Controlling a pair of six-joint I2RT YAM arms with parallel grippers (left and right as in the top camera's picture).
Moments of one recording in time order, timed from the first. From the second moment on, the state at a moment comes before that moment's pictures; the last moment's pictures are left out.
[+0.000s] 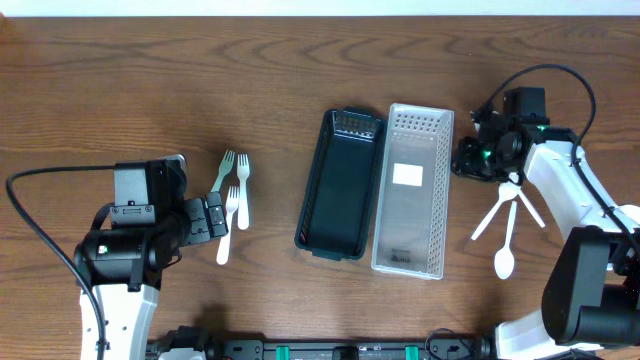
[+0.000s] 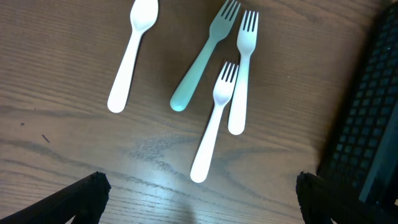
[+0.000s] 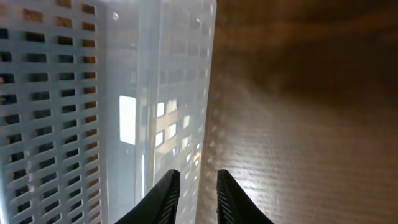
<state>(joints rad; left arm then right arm) 0.02 0.98 0.95 -1.07 0.02 -0.17 -0.06 1.70 1.11 -0.69 -0.36 0.14</state>
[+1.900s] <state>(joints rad) 0.02 0.98 0.95 -1.07 0.02 -0.17 0.05 1.77 1.11 -0.44 -0.34 0.05</state>
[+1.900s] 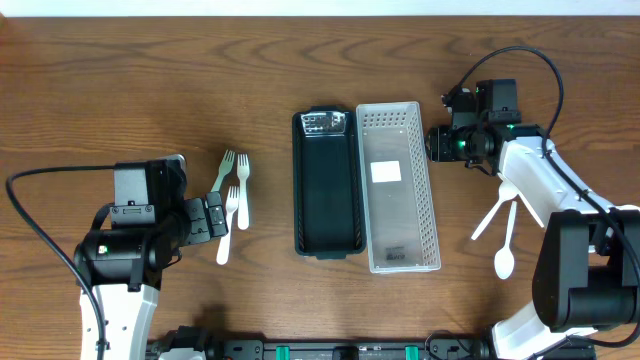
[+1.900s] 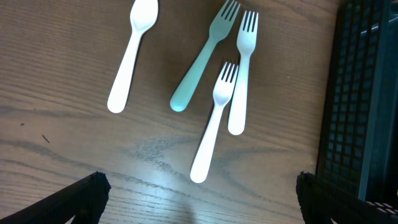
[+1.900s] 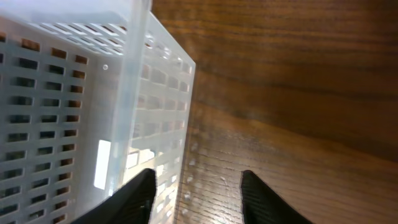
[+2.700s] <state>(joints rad) 0.02 0.98 0.95 -1.07 0.02 -0.17 -0.22 1.41 1.10 -0.92 0.12 0.46</state>
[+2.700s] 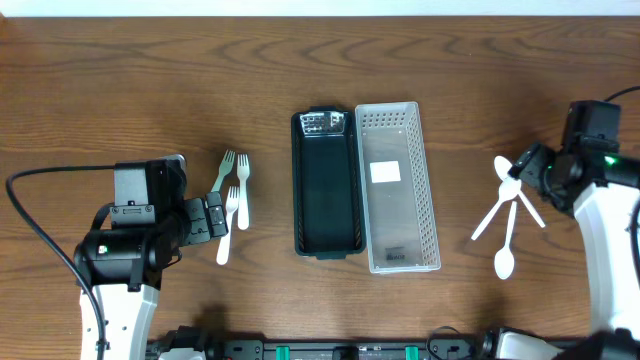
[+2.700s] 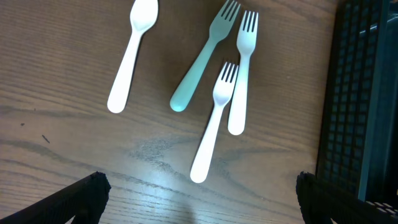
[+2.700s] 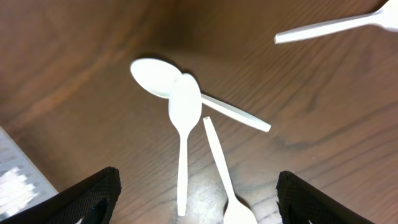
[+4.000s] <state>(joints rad) 0.02 0.98 0.95 -1.07 0.02 -0.17 -0.15 1.83 1.05 -0.75 0.02 0.49</state>
